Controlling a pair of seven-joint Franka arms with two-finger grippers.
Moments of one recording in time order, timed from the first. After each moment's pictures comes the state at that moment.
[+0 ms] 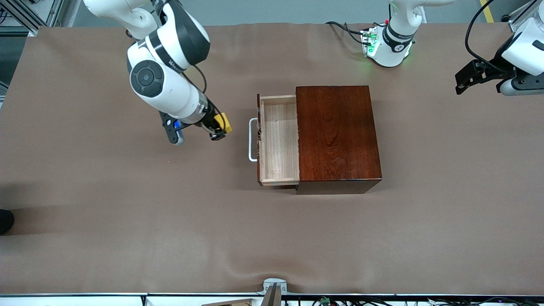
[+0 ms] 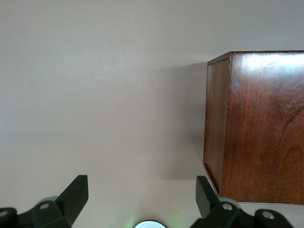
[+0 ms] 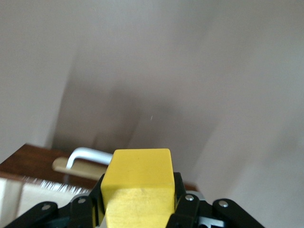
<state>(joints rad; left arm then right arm) -0.03 -0.13 -0.09 -1.66 0.04 1.51 -0.10 0.51 0.23 0.04 -1.74 0.30 1.92 1.68</state>
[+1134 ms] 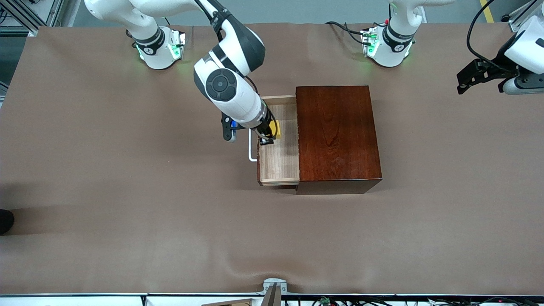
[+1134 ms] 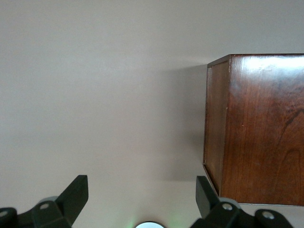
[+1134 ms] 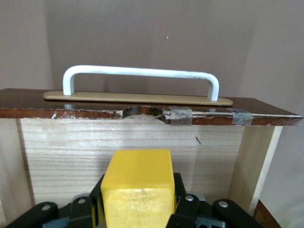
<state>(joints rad) -0.02 -0.13 -0.09 -1.65 0.04 1.51 -0.10 0.69 0.49 0.04 -1.53 0.32 2.08 2.06</state>
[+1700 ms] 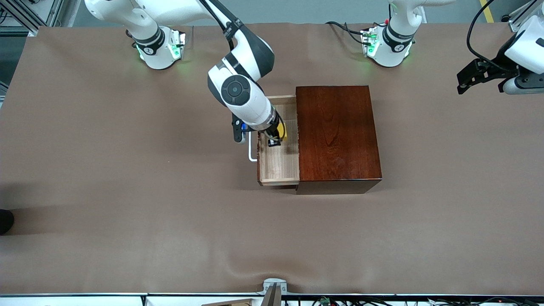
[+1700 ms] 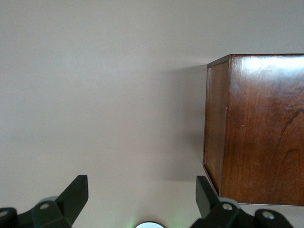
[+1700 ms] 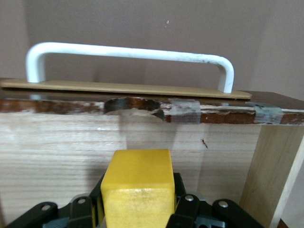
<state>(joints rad) -0.02 -0.13 -0.09 -1.65 0.04 1.51 -0.10 0.73 0.55 0.04 -1.54 0.32 2.16 2.07</state>
